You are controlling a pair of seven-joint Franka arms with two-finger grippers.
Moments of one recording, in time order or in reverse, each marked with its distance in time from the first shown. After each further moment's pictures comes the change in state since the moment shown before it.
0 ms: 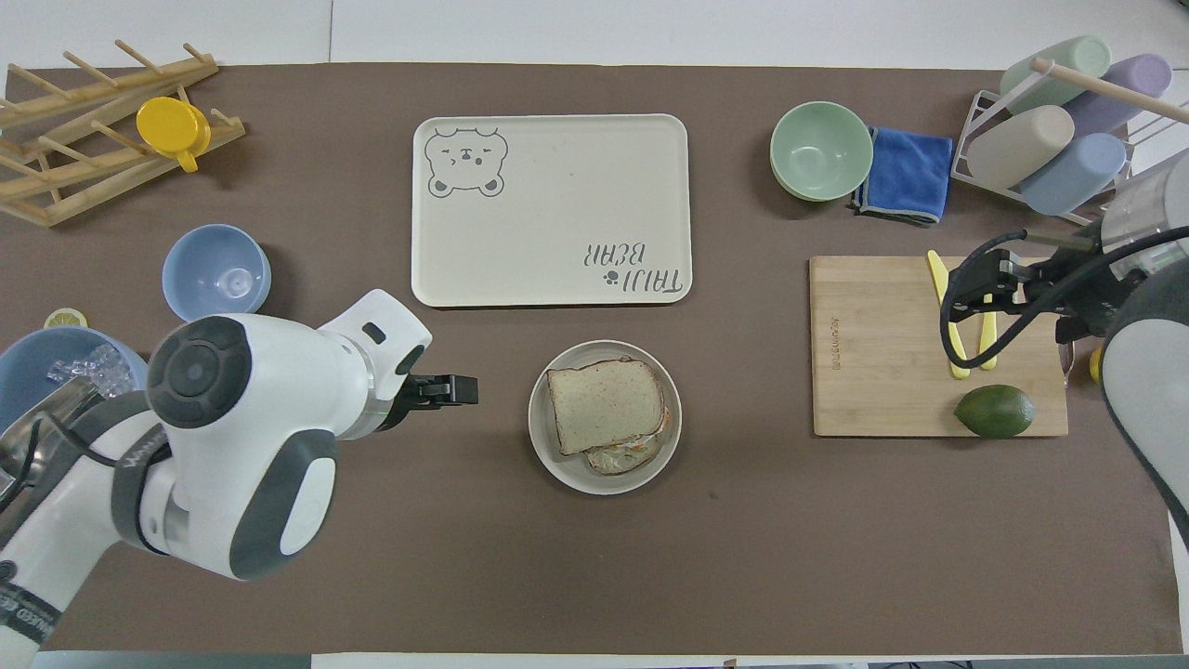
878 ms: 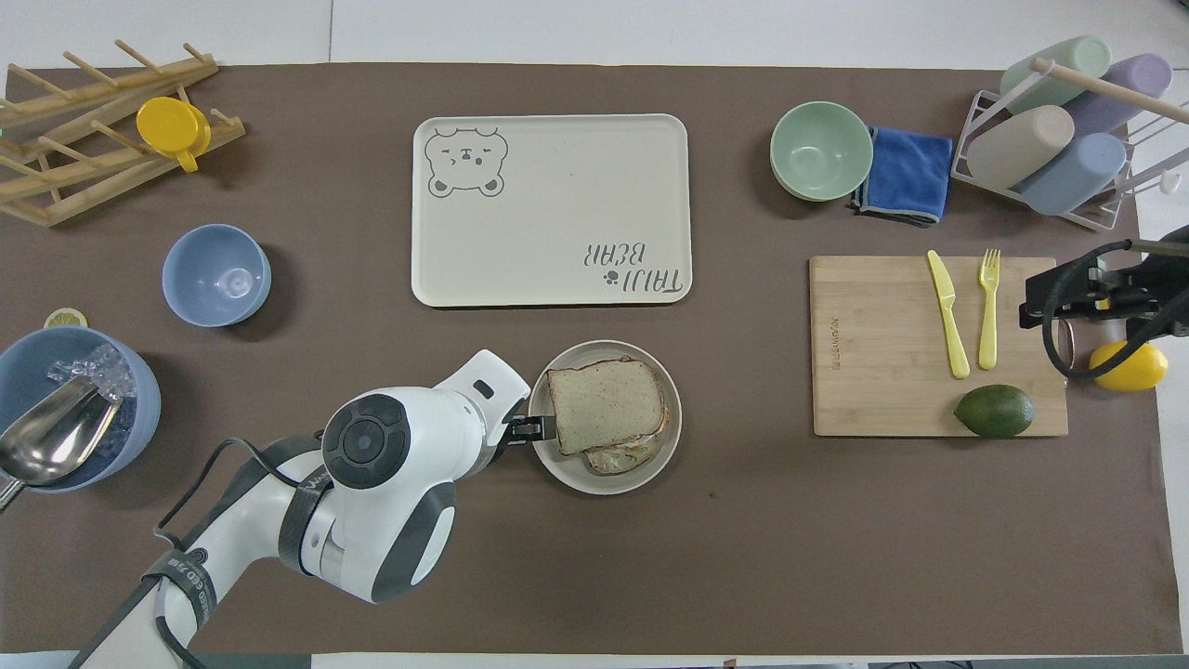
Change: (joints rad) left arm -0.152 0.113 0.000 -0.111 -0.082 0.274 -0.074; right arm -0.027 -0.017 -0.079 0.001 0.001 -0.015 -0.171
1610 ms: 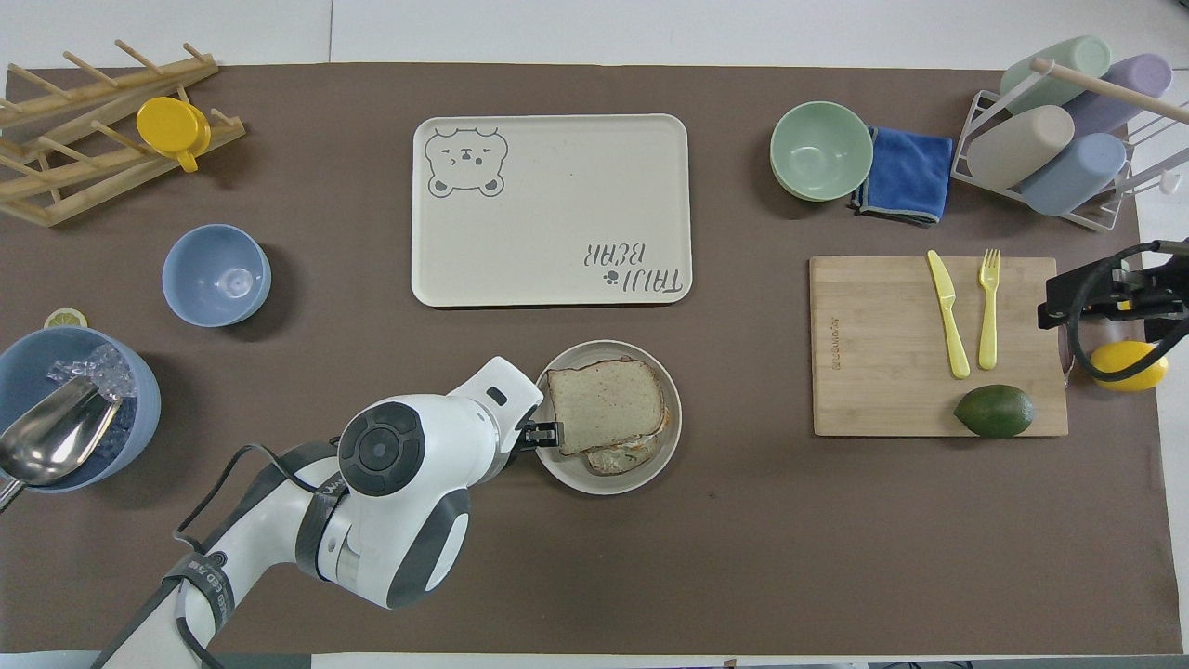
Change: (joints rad) left arm -0.032 0.019 0.001 -0.001 -0.034 0.030 0.000; right arm -0.014 -0.001 -0.011 0.001 0.000 -0.001 -0.036
